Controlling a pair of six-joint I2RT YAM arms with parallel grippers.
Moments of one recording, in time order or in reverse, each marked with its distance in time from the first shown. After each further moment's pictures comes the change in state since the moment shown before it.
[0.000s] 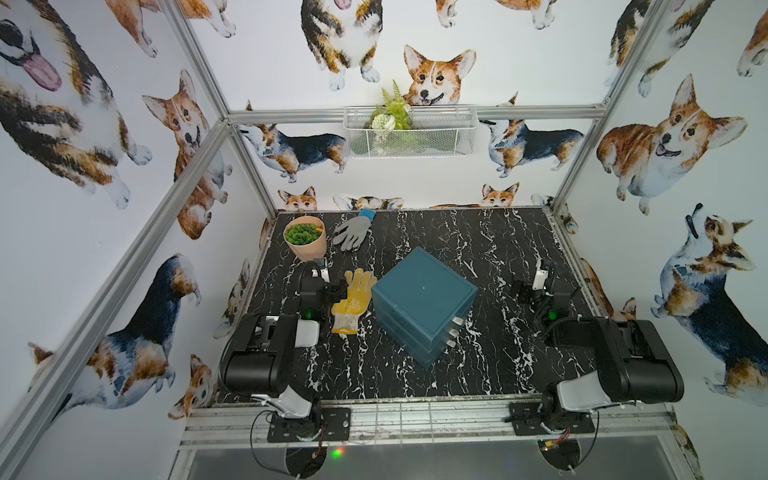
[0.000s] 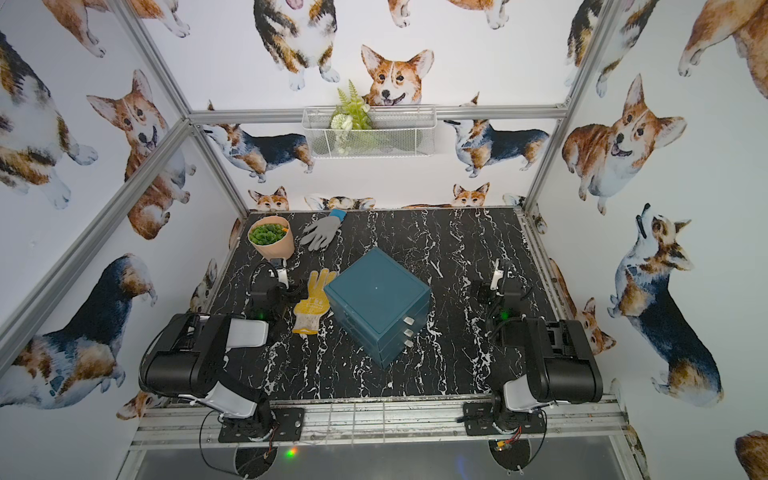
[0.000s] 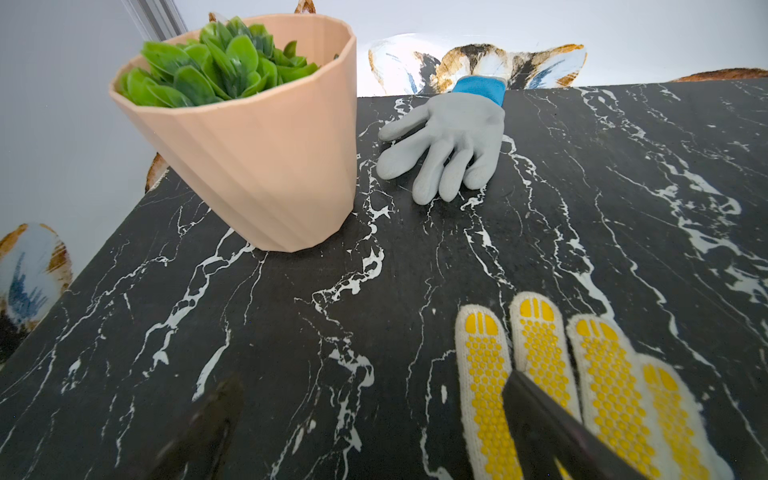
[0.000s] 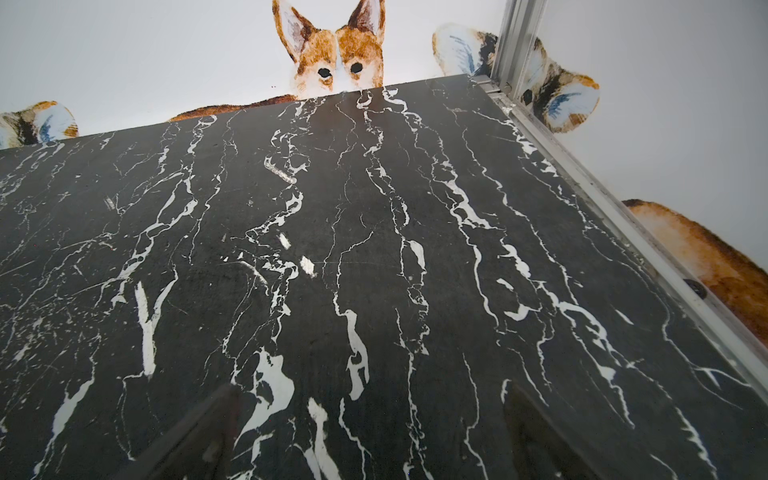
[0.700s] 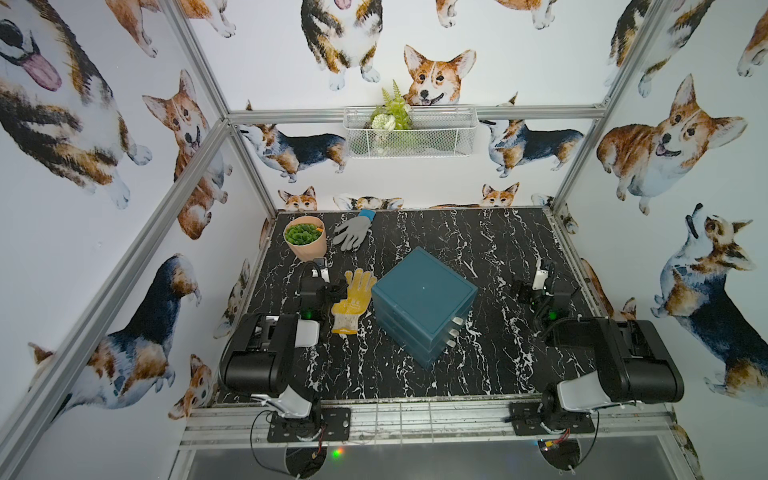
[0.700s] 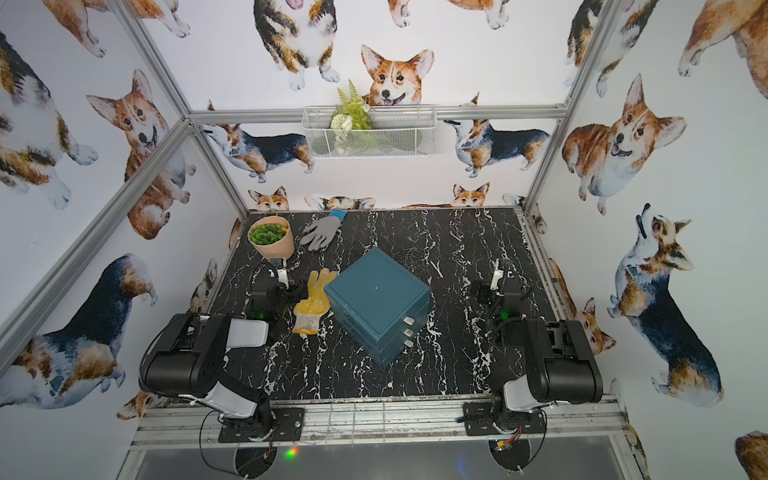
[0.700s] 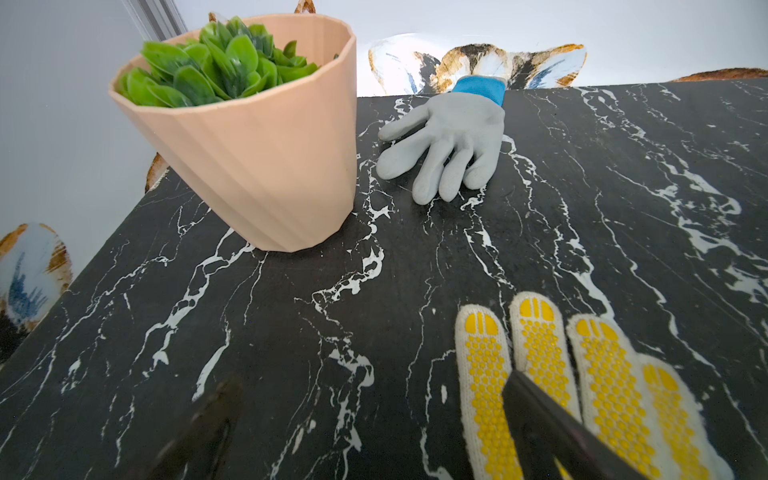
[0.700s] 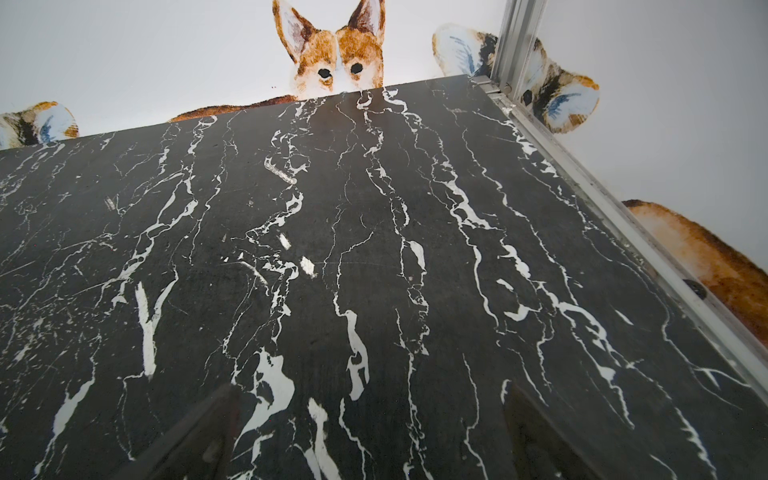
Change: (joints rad) left arm 0.000 0.000 0.000 0.000 0.000 0.000; right arm 0.000 -0.001 0.000 0.000 0.000 0.000
